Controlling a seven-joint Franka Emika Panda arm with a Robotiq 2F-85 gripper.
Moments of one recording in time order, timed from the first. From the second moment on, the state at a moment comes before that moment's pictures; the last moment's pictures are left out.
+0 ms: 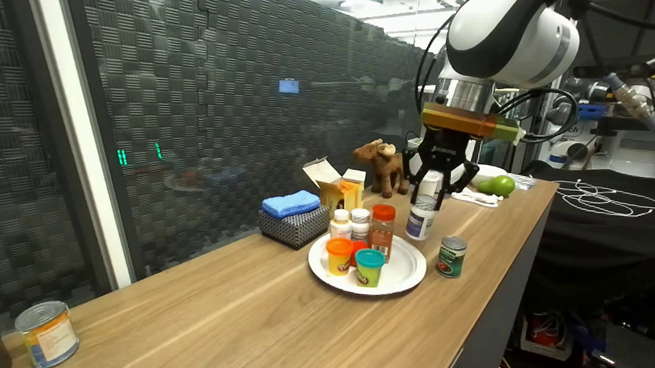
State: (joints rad) arm -0.08 0.03 -0.11 -2.32 0.20 2.43 0.72
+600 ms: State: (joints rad) arm -0.04 0.04 -0.05 -2.32 0.20 2.34 0.71
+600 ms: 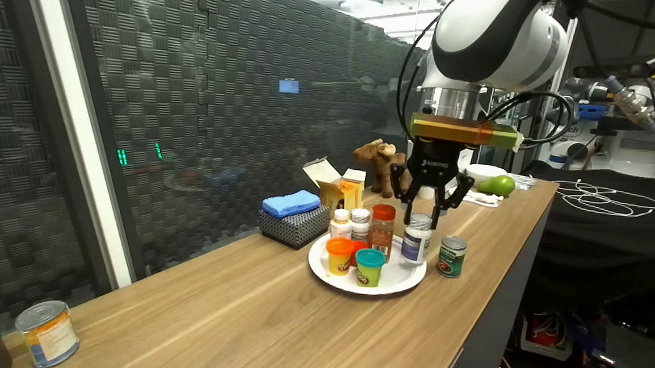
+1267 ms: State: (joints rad) arm -0.02 0.07 -0.03 -2.31 0.20 2.32 0.60
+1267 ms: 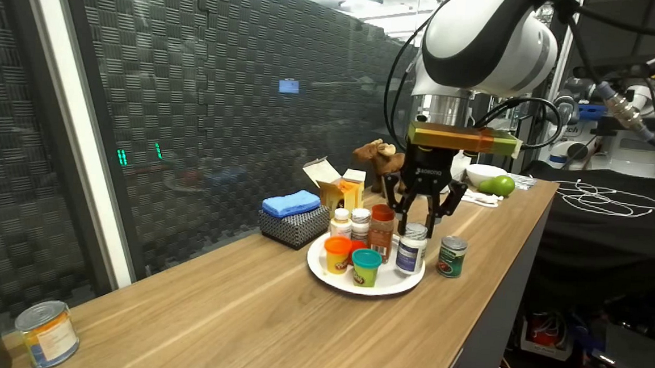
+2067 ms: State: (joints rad) arm 0.05 0.17 -0.01 -2.22 0.16 2.36 0.57
